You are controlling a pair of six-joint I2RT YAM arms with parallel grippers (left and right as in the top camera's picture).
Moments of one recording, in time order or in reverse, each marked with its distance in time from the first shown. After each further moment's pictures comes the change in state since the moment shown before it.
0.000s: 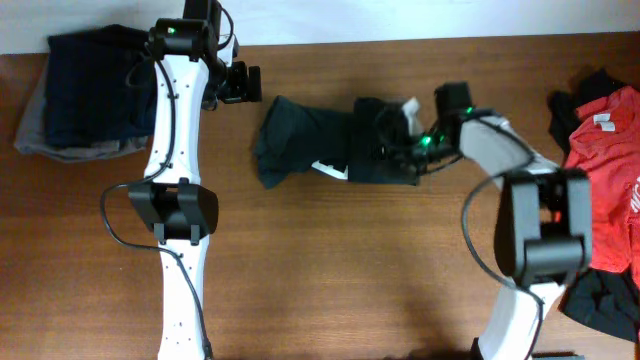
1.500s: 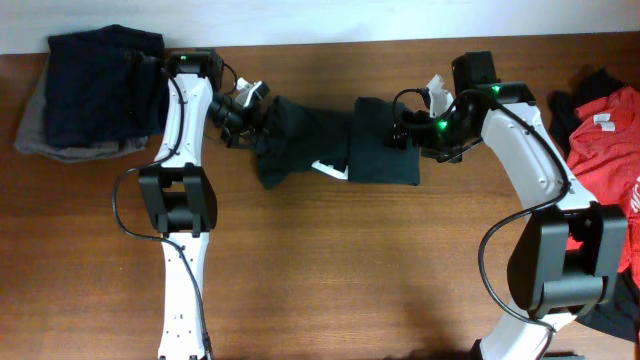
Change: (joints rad) left arm 0.048 0.202 -0.134 -0.071 0.598 0.340; right arm 0.000 -0.162 0.122 -0.230 0.415 -0.025
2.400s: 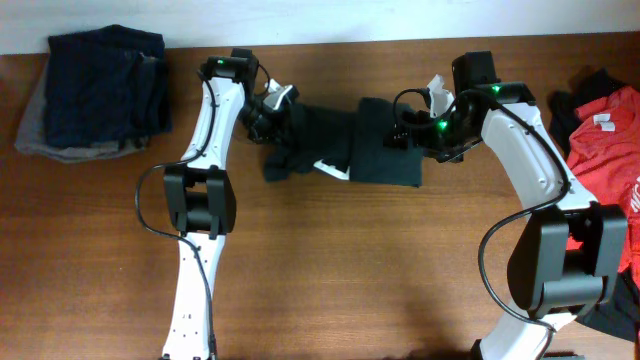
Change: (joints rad) left arm -0.101 0.023 0.000 0.093 -0.074 -0.049; right arm 0.000 0.000 0.000 0.000 0.023 0.000
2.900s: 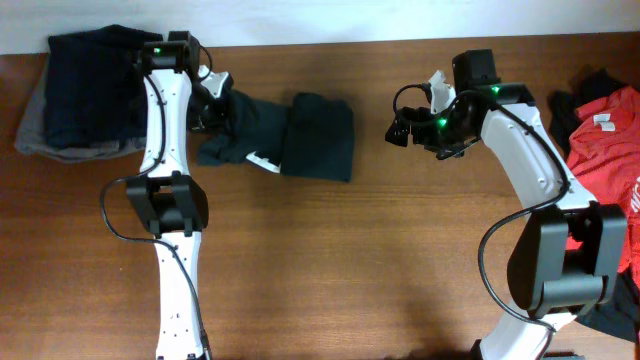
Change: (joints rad) left arm 0.159 0.001 0.228 -0.140 -0.345 -0.087; right arm 0.000 0.001 -0.012 0.077 0.030 0.002
